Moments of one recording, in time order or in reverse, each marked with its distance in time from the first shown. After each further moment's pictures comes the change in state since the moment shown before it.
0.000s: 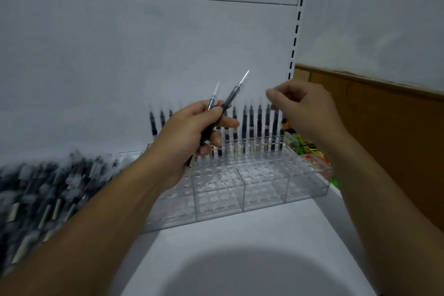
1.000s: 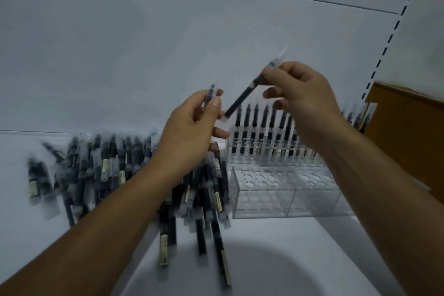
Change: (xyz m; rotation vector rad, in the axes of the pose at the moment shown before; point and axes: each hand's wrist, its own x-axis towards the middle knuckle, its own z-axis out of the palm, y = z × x) left_hand -0.048 -0.004 -0.125 0.201 0.281 0.194; right_hand -0.015 -0.123 0.120 0.513 -0.175 0.031
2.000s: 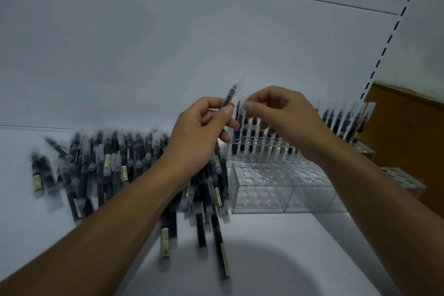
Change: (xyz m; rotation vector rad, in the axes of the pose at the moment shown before) left_hand -0.003 -0.011 0.007 -0.075 -0.021 -0.007; right_hand -0.013 0.018 0.002 -0.336 -0.216 -0.004
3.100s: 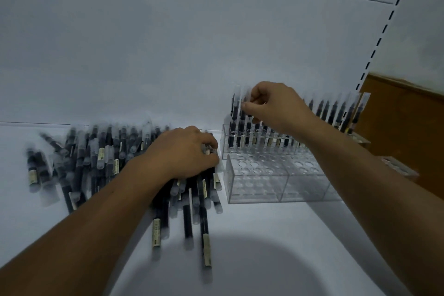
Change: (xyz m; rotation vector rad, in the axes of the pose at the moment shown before) left_hand 0.007 -0.020 -0.022 1.225 -0.447 -0.093; right_hand 0.022 0.013 0.001 -0.371 -0.030 0.036
